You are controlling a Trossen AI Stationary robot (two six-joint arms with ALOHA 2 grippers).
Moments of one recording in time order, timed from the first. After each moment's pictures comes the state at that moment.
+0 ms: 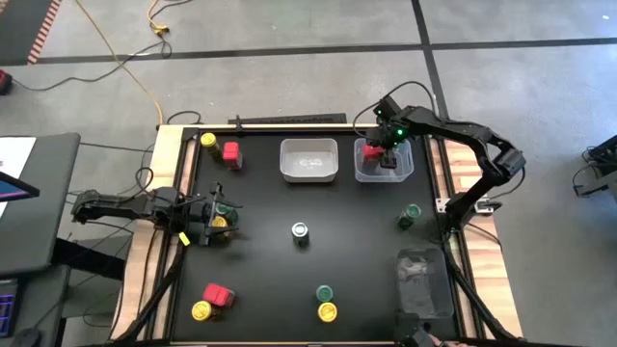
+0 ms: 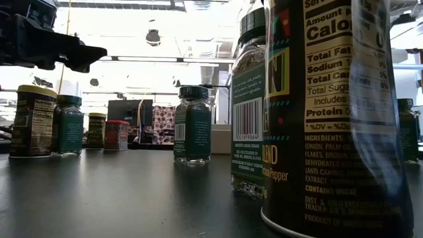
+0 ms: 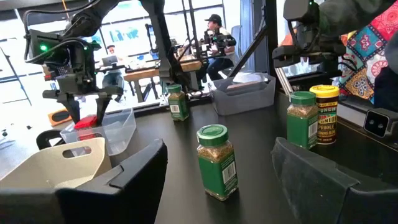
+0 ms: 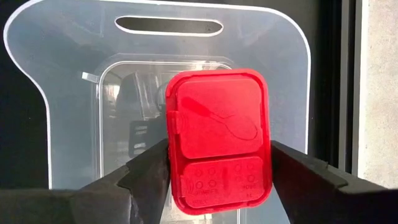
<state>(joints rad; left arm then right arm) -0.09 0.02 0.01 0.03 0.02 0.17 -0.85 1.58 1.06 -0.68 -0.15 -0.85</state>
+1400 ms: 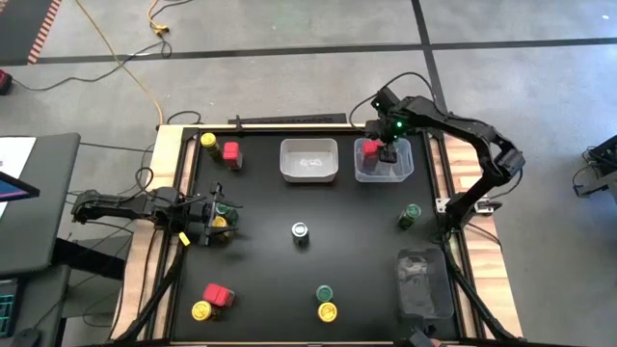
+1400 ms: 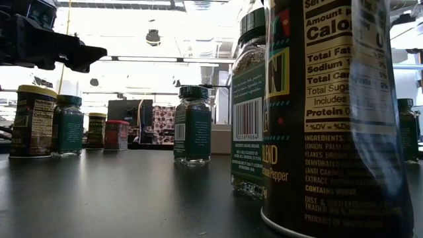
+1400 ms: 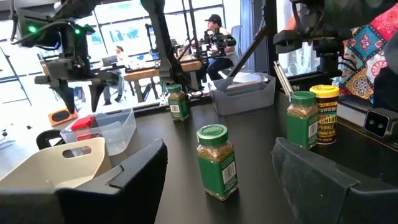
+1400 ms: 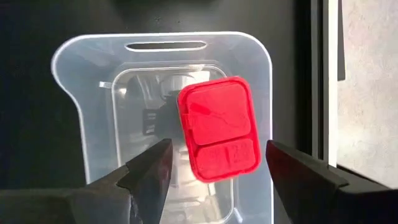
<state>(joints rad) -0.09 0.02 0.01 0.03 0.02 0.17 -0.81 1.58 1.24 -0.90 -0.10 -0.76</state>
